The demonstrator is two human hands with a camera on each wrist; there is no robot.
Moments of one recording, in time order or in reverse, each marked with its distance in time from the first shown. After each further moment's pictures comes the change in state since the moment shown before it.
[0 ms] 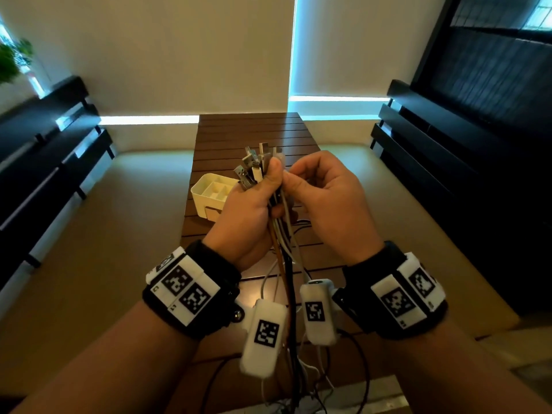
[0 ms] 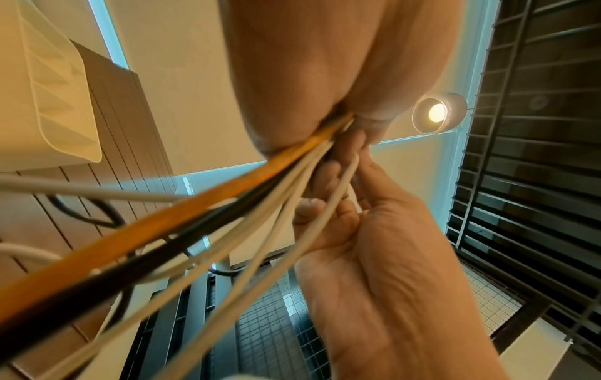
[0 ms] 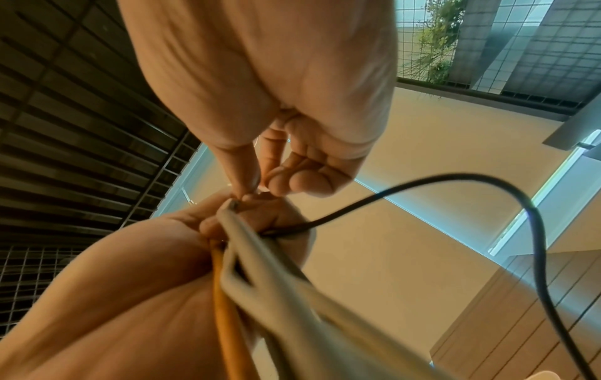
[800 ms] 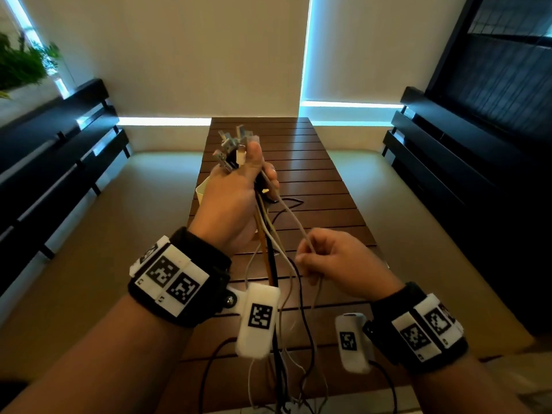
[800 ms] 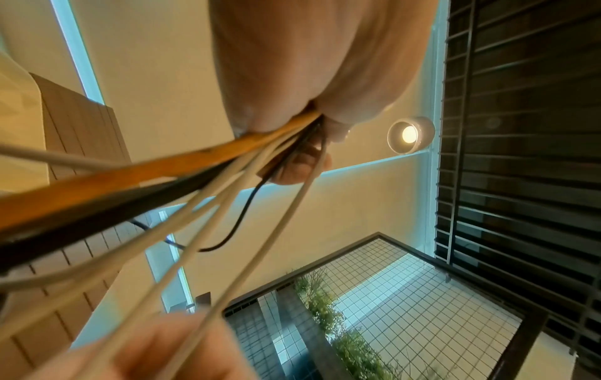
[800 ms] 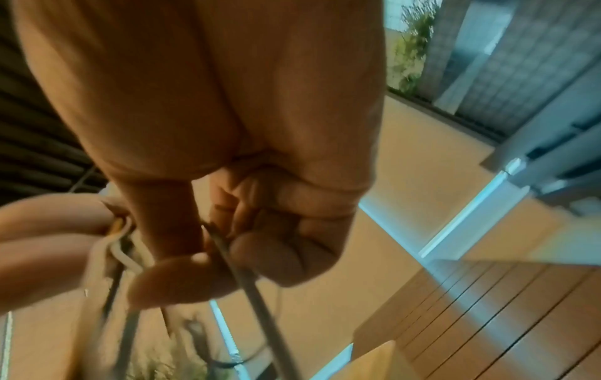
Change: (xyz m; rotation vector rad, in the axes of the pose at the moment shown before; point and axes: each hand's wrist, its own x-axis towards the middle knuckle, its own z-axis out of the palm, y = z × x) left_hand 0.008 0.012 0.013 0.063 0.188 0.162; right_hand -0.030 0.057 -0.055 -0.248 -0.552 0.228
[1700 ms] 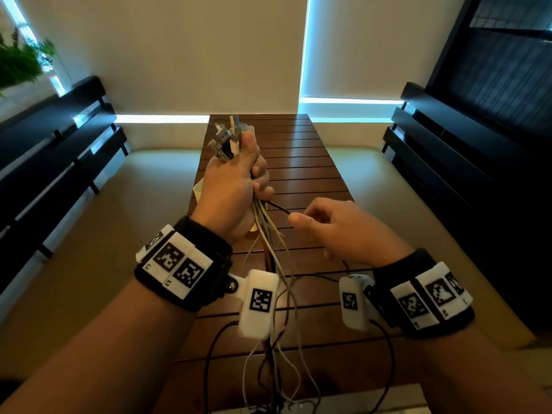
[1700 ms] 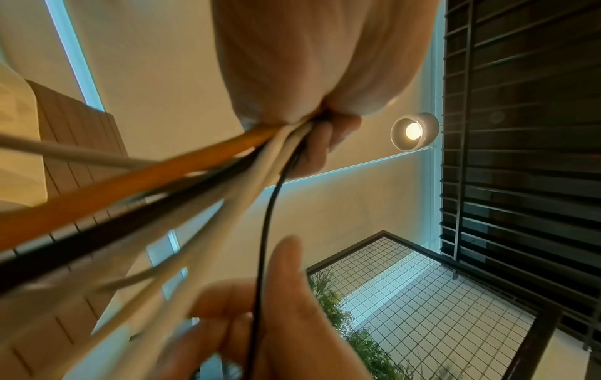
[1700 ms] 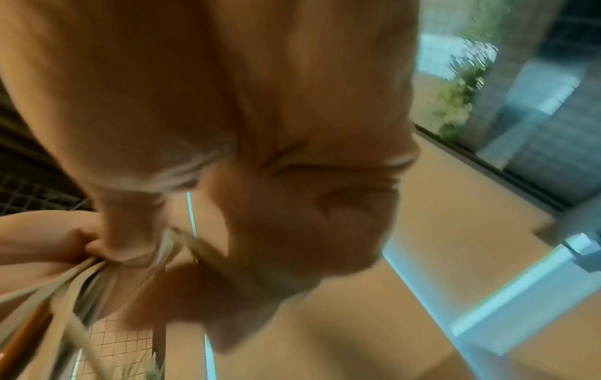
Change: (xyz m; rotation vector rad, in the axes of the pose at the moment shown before) left_hand 0.017 0.001 0.006 -0.086 -0.032 -0.026; right_hand 0.023 -0.028 -0.027 -0.378 0.073 0.074
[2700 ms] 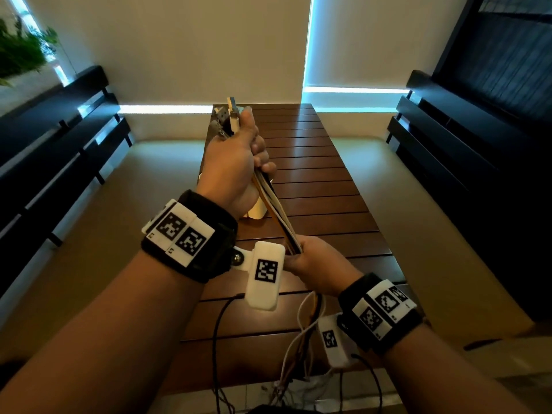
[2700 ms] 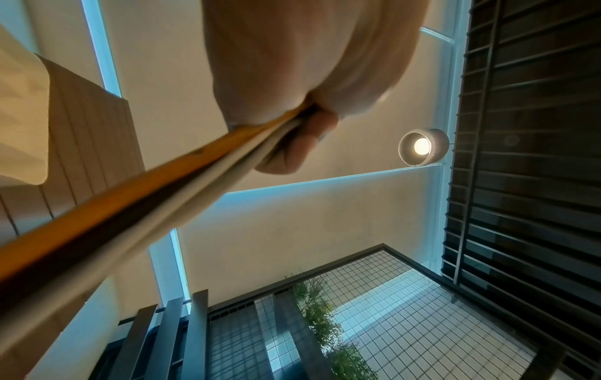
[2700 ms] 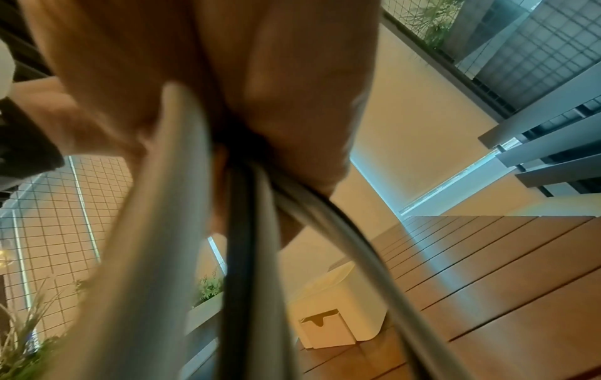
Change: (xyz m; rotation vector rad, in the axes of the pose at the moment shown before) left_hand -0.001 0.012 -0.001 -0.051 0.113 -0.067; right_hand -0.008 0.015 0.089 0.273 -0.166 0.076
